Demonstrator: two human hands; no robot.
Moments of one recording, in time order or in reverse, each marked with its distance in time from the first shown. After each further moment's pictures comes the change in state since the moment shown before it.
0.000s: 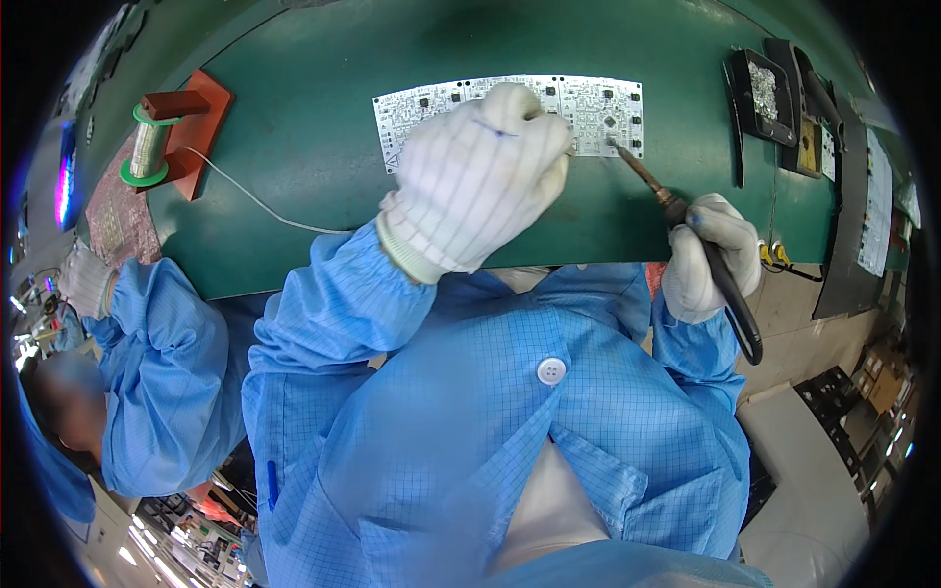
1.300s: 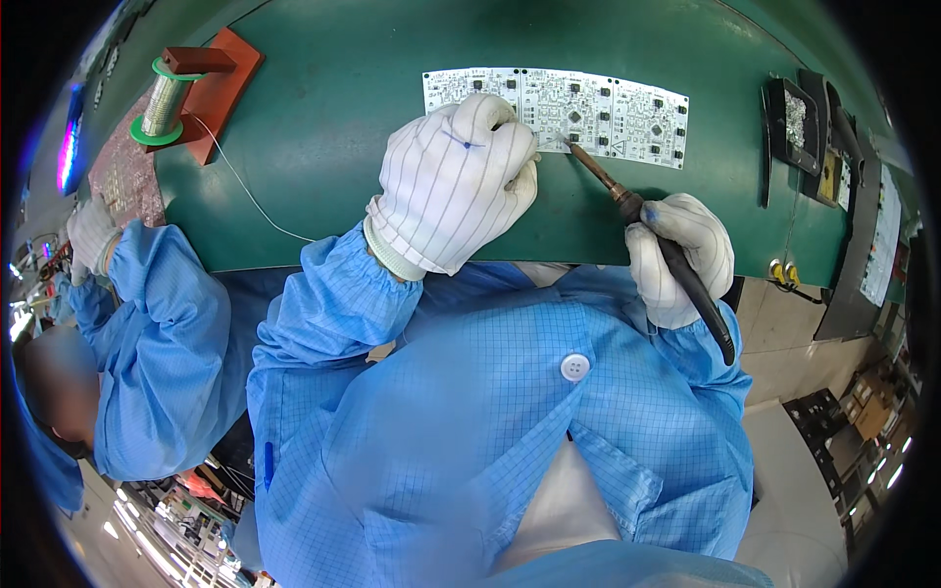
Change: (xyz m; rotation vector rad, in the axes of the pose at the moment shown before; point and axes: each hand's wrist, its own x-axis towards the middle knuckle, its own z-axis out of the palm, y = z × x) left_hand -0.039 -0.033 -0.011 0.002 0.144 0.016; right_hand 0.004 -0.015 0.049 -0.145 -0.163 -0.145
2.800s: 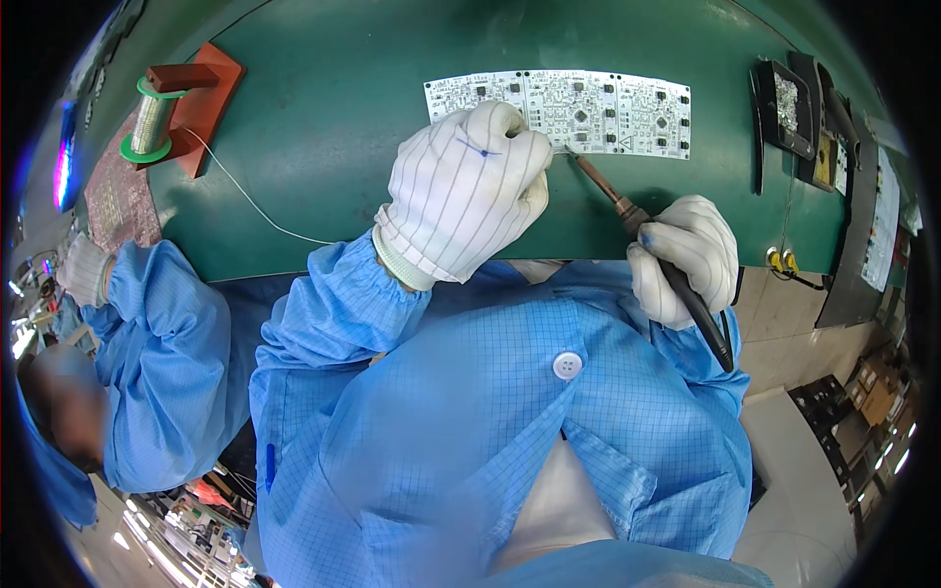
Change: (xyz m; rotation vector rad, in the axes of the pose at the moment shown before) left_hand 0.004 0.017 0.009 0.002 -0.023 0.006; right_hand 0.003 0.008 -0.017 0.036 -0.040 -0.170
